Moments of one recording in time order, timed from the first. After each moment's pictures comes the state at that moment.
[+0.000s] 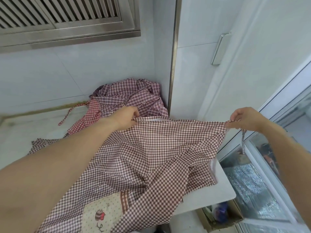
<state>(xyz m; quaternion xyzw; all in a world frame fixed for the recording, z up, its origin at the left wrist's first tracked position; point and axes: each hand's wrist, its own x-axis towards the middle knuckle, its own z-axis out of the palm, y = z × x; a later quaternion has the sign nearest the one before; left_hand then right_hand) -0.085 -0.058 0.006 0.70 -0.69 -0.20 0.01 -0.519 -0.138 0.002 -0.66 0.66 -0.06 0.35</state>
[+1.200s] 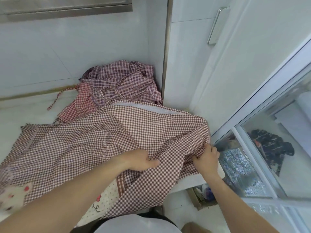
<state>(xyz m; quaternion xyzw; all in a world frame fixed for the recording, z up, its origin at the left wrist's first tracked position) -0.178 0.064 -0.060 0.62 -0.62 -0.45 -0.19 -0.443 0.038 -0.160 -0.57 0.76 -0.12 0.28</state>
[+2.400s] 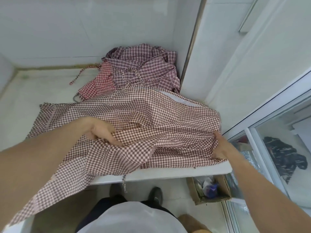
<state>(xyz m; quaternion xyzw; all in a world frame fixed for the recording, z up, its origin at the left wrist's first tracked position) -0.018 0.090 -0.062 0.62 -0.40 -0.66 -0.16 -0.483 -0.017 -0.157 -0.64 0.66 0.17 0.37</state>
